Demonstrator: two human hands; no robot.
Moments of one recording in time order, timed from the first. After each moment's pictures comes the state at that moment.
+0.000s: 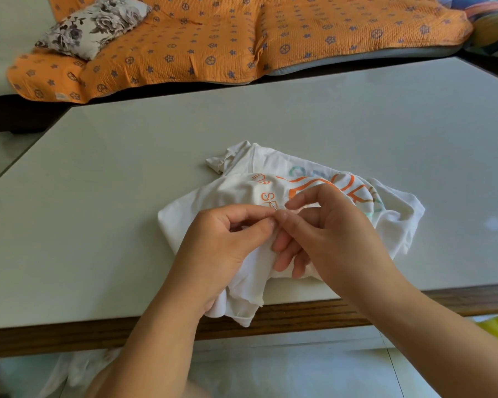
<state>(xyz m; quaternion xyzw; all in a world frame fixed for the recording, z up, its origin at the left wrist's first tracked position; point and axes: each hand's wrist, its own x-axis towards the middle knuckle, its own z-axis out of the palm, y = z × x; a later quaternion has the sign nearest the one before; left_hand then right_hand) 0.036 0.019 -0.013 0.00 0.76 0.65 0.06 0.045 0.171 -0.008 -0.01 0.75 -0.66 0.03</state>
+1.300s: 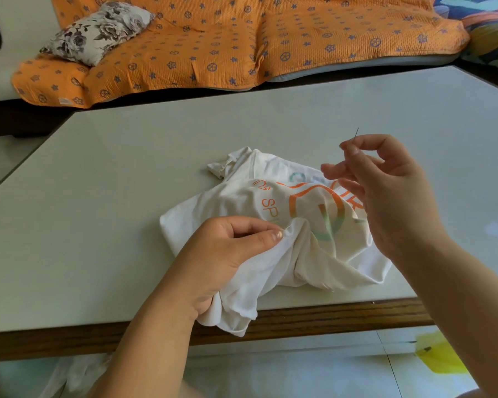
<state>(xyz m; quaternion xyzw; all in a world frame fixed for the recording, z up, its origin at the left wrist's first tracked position) 0.037 0.013 -0.007 -0.01 0.74 0.66 0.15 0.008 0.211 0.011 0.07 0.67 -0.72 -0.13</state>
